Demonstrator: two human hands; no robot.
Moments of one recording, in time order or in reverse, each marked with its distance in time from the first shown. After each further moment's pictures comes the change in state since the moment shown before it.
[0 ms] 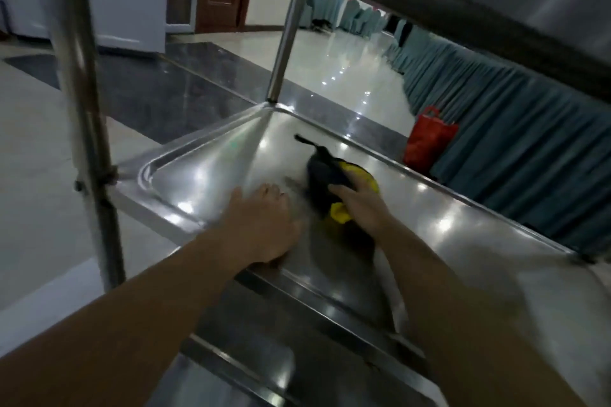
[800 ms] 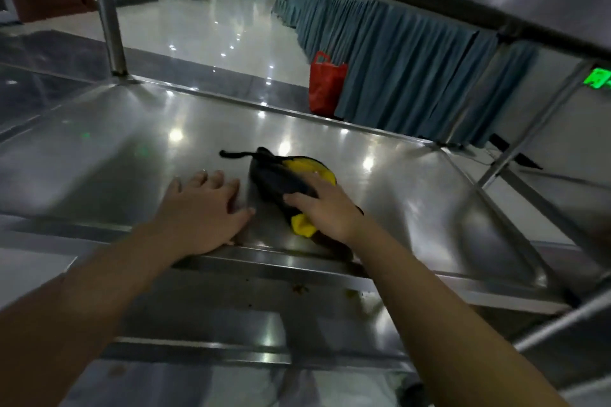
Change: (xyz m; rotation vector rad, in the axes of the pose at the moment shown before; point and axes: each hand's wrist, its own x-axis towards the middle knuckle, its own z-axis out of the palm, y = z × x) left_hand -0.006 0.101 0.030 0.052 -0.072 0.192; right_hand -0.160 0.075 -0.082 -0.094 0.045 0.073
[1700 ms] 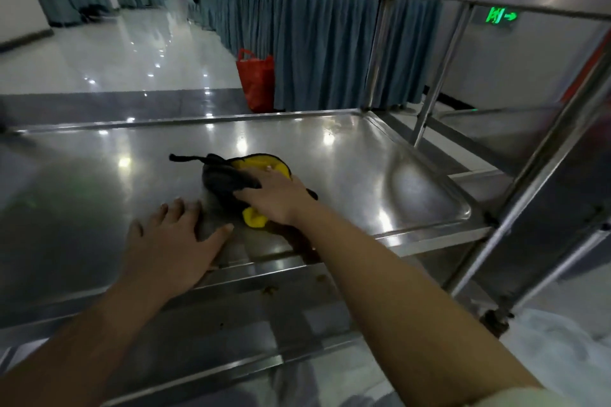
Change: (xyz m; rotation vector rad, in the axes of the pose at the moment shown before) left_hand -0.001 0.062 0.013 -0.020 0.051 0.028; right_hand 0.005 0.026 -0.023 -0.159 0.045 0.083
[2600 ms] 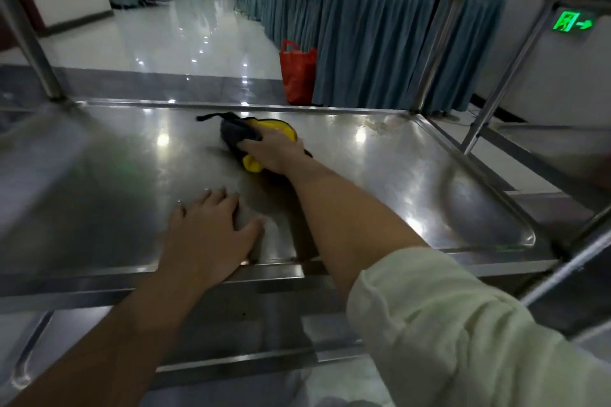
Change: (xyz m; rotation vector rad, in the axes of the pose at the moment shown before) left_hand -0.009 -0.004 -0.004 -0.104 0.088 -0.018; right_hand 0.112 -0.041 0.016 -0.010 0.056 0.011
